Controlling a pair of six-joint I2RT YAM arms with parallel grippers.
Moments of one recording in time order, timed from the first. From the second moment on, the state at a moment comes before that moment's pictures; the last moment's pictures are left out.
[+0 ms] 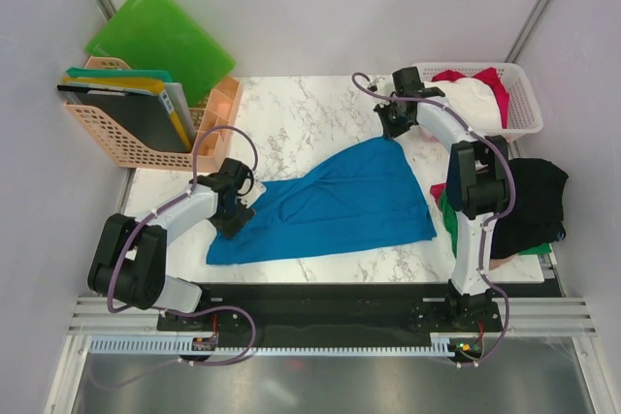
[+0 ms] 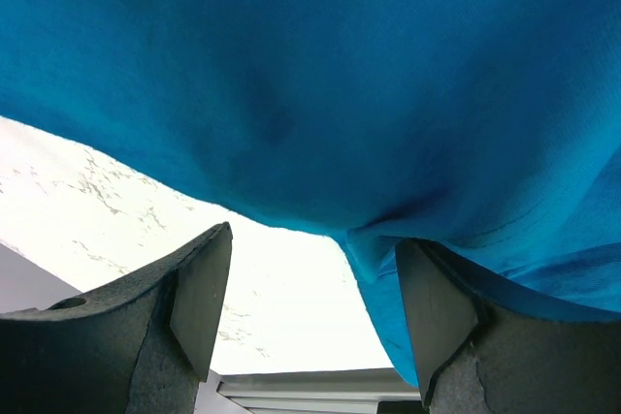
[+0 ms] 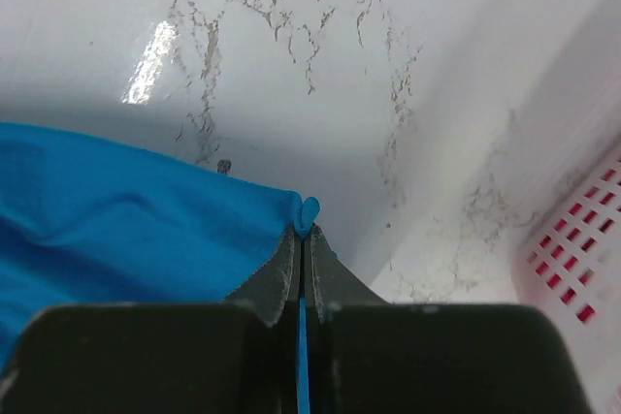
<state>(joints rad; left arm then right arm) -0.33 1.43 0.75 -0.66 -0.23 0.46 0.21 2.16 1.79 -0.67 -0.17 -0.29</state>
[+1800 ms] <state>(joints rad) -0.33 1.43 0.75 -0.68 -0.17 0.47 0.13 1.53 1.00 -0.75 -0.20 -0.50</state>
